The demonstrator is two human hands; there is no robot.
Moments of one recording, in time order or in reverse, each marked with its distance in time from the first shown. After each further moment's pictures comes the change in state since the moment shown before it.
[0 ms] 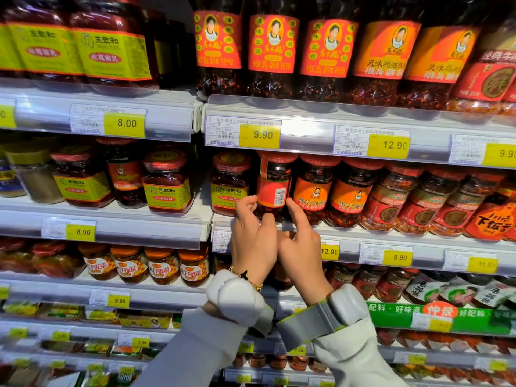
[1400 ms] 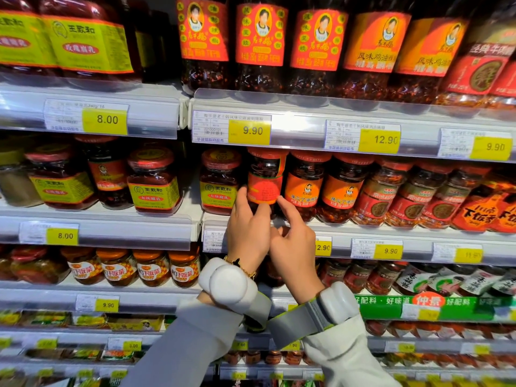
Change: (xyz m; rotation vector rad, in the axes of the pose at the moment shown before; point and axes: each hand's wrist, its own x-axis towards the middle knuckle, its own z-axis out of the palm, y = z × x) left_hand 0.012 0.004 0.005 0.008 -0.076 -0.076; right_hand 0.001 0.002 0.004 -0.009 0.062 -0.032
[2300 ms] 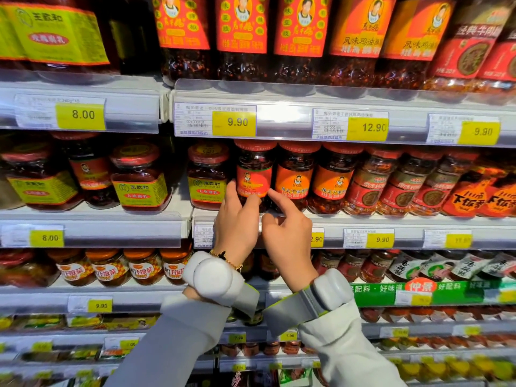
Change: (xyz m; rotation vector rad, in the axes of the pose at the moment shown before) left_hand 0.003 0.001 -0.001 0.032 -0.013 0.005; right_hand 0.005 0.000 -0.004 -0.007 0.054 -0.006
